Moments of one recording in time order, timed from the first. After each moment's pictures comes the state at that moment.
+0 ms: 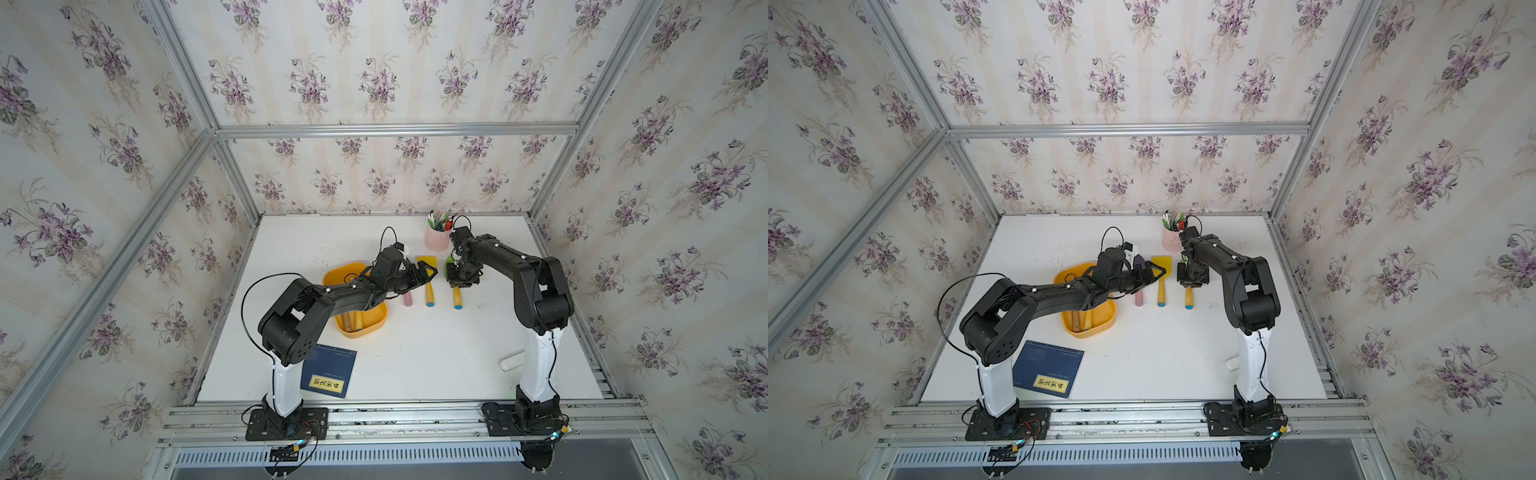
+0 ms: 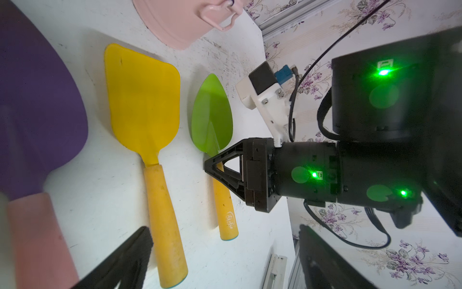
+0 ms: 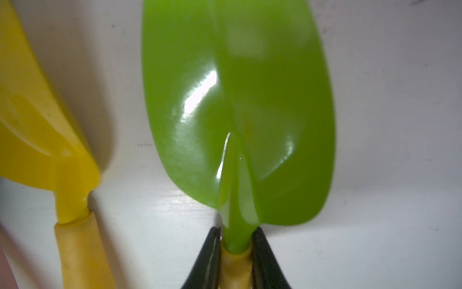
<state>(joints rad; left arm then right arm) -0.66 1.94 1.14 0.32 0.35 -0.97 0.29 2.09 1.51 -0.86 -0.03 0.34</state>
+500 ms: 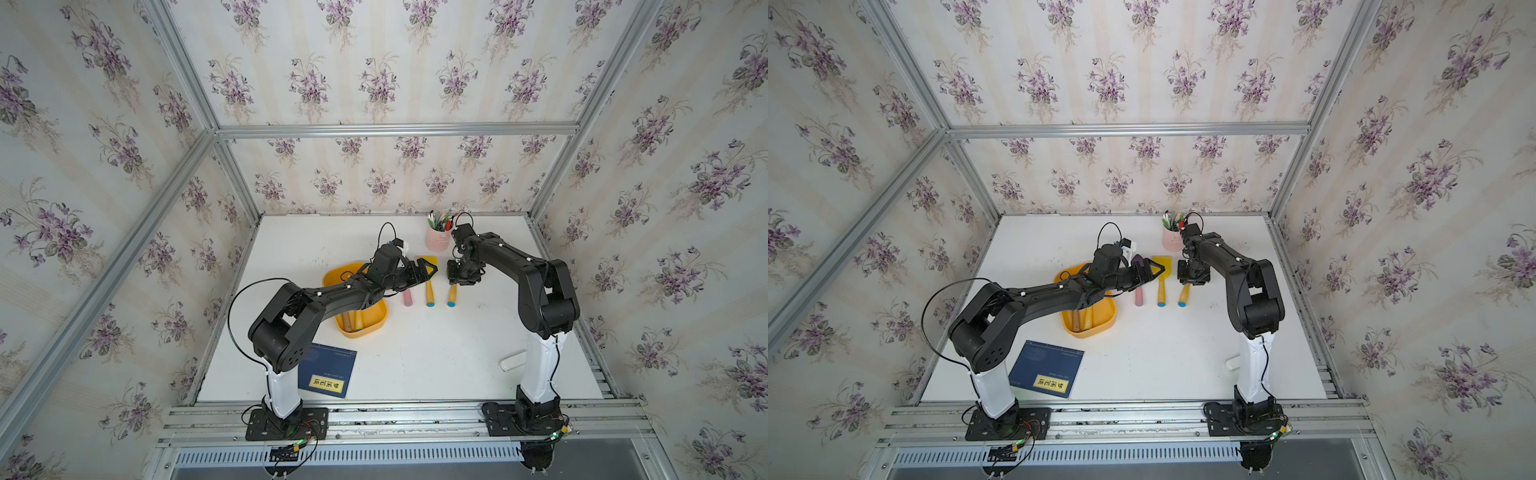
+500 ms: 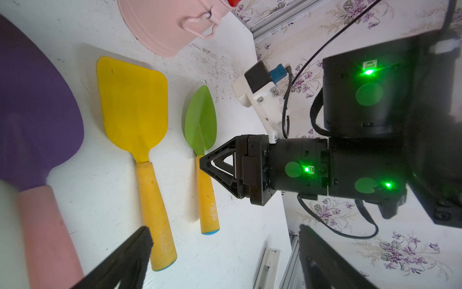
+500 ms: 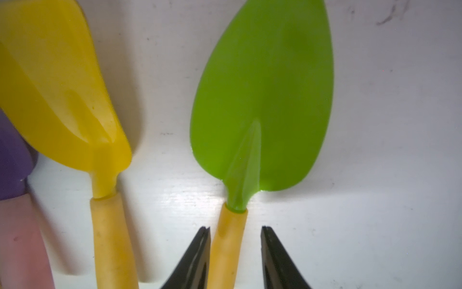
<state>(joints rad) -0.65 1.86 1.14 0.26 0.35 -0.94 0.29 2.03 1.50 -0.87 -0.04 0.34</state>
